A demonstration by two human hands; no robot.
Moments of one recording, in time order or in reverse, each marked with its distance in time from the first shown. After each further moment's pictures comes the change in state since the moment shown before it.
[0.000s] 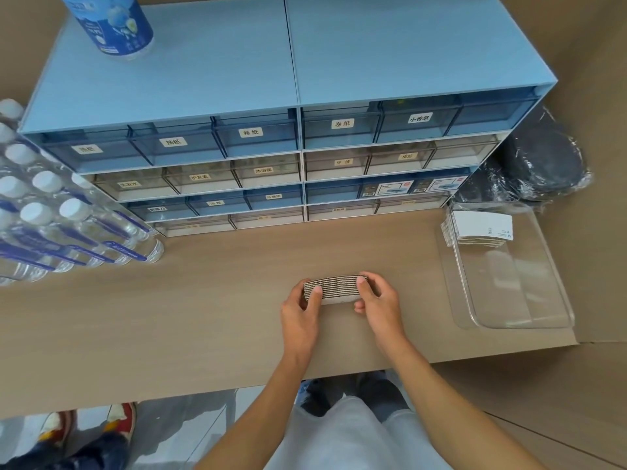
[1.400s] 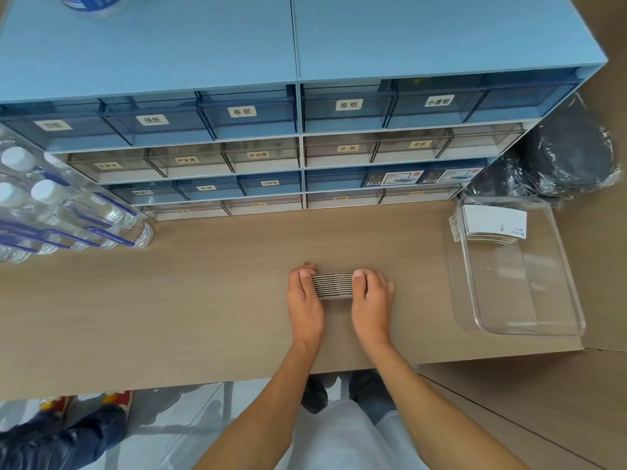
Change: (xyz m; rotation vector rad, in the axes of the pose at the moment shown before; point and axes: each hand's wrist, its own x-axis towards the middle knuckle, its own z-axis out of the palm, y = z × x) left_hand 0.015 -0.004 0.034 -0.120 0.170 -0.061; right_hand 0.001 0.008 0.020 -0.487 0.208 -0.286
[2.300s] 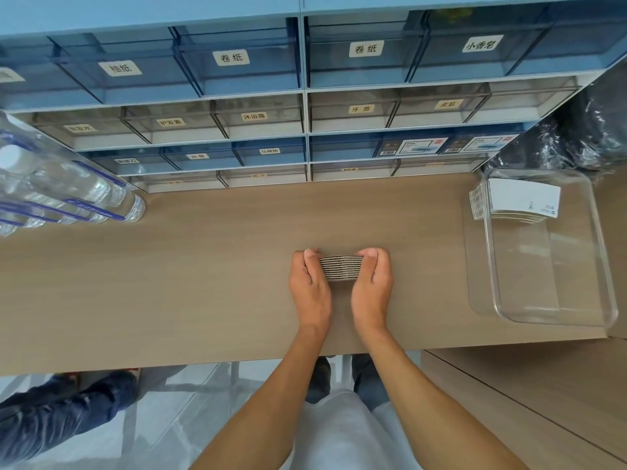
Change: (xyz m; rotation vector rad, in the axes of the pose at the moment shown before) left_hand -0.002 -0.003 0.006 0.063 0.105 -0.004; right_hand -0.003 -0.001 0.022 0.335 0.077 0.125
